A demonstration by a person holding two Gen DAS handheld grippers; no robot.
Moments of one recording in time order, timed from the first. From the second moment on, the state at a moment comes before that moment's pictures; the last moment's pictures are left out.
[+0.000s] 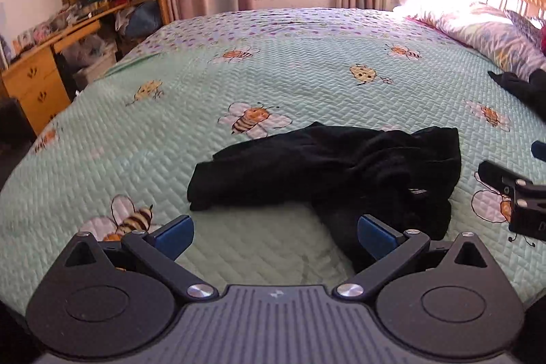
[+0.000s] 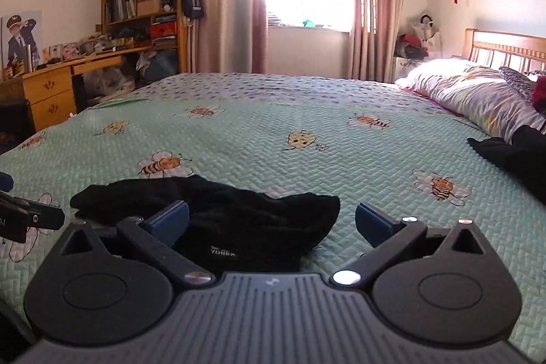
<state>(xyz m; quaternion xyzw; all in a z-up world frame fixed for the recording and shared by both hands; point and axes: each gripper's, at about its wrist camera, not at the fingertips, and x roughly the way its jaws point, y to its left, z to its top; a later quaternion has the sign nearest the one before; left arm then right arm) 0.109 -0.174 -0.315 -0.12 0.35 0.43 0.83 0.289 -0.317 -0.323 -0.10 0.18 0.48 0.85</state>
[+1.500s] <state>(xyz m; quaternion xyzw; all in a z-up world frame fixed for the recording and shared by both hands) 0.055 -0.127 -0.356 -0.19 0.38 0.49 0.76 0.332 -0.228 -0.310 -0.02 0.28 0.59 0.76</state>
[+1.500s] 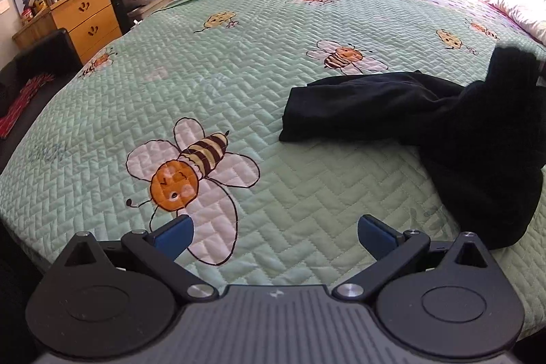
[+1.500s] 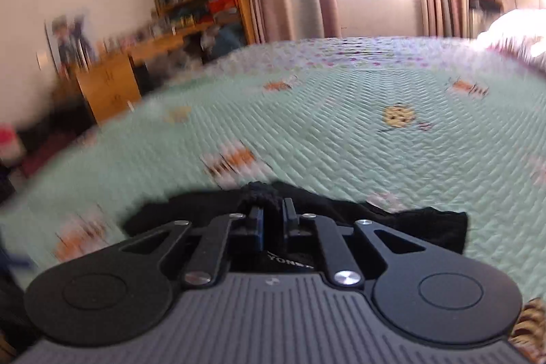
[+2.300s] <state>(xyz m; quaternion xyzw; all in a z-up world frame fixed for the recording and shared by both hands) 0.056 -0.138 -0.349 -0.17 0.39 0.49 0.76 0.375 -0.294 -0.318 -0.01 0.34 0.42 0.84</state>
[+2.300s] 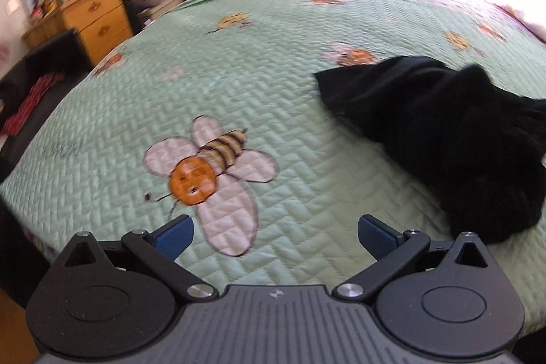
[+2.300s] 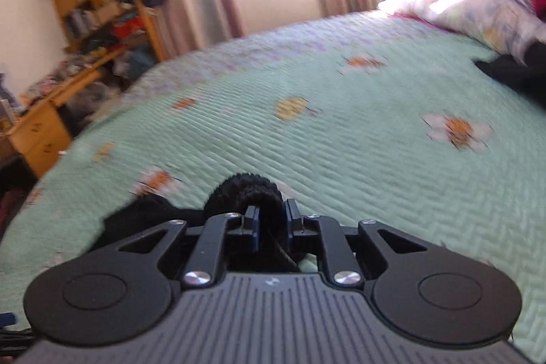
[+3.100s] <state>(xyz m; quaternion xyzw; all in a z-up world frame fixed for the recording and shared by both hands) 0.185 -0.149 -0.346 -0.05 0.35 0.32 0.88 0.371 -0.377 -0.381 0.13 0.40 0.44 0.79</state>
